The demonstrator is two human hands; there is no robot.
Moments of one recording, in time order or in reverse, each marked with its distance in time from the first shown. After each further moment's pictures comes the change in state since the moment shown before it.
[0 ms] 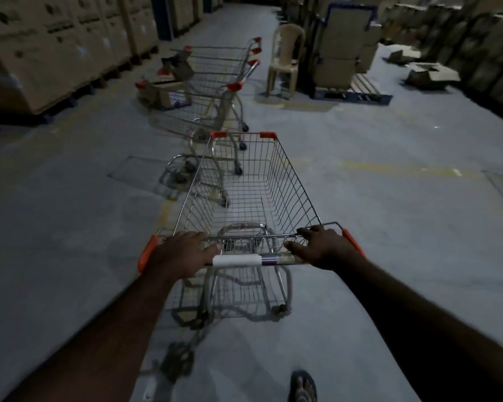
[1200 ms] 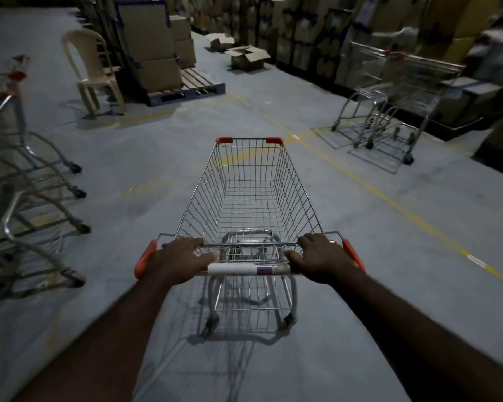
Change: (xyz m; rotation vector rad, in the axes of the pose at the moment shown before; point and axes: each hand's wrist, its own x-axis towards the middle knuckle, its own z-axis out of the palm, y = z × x) left_hand 0.218 0.446 0.044 0.078 -0.181 0.538; right_hand -0.040 0.390 -0.030 0.192 0.155 0.491
